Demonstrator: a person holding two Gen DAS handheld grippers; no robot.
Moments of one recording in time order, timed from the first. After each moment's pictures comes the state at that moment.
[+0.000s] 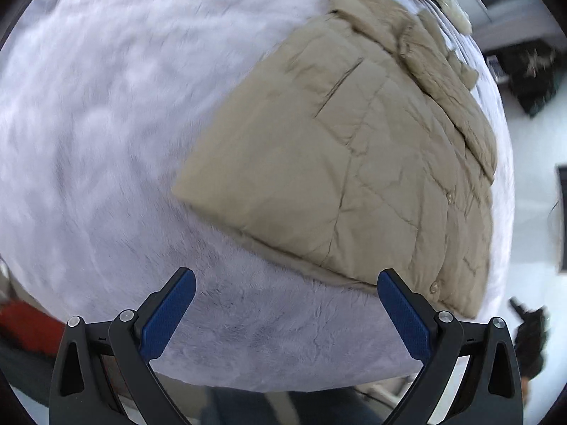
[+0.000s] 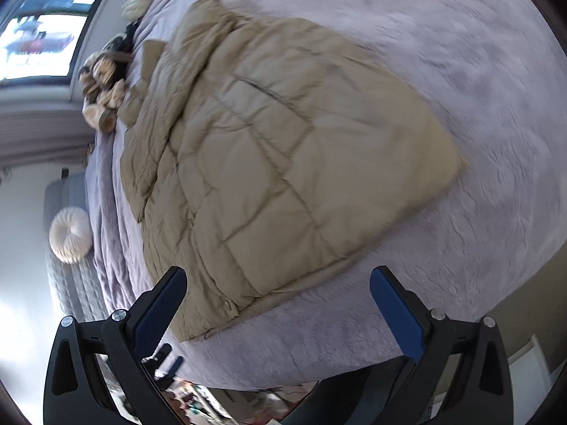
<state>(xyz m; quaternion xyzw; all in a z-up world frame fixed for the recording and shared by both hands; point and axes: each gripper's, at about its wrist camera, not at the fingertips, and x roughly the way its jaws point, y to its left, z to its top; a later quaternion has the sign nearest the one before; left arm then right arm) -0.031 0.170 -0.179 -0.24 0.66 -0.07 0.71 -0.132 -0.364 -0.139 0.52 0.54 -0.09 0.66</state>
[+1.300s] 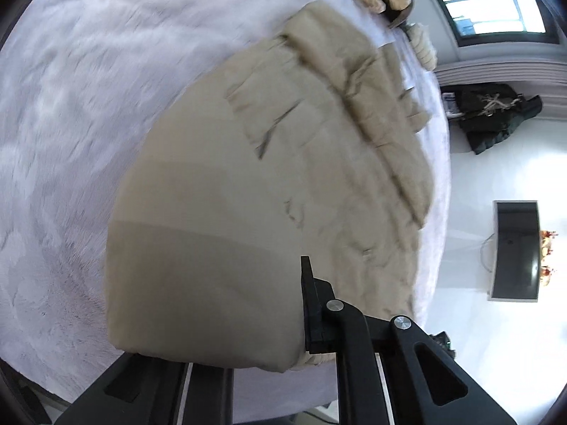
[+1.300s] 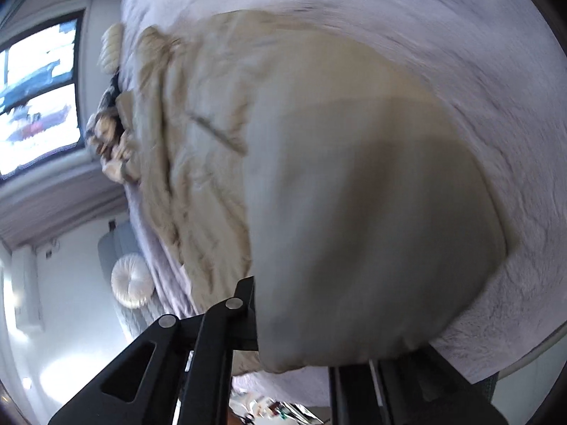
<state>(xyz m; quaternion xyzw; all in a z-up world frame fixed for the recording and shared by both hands) 0.043 0.153 -0.162 -0.36 0.61 -0.15 0.69 -0.102 -0.407 -0.204 0.65 0.48 -0.03 0.59</state>
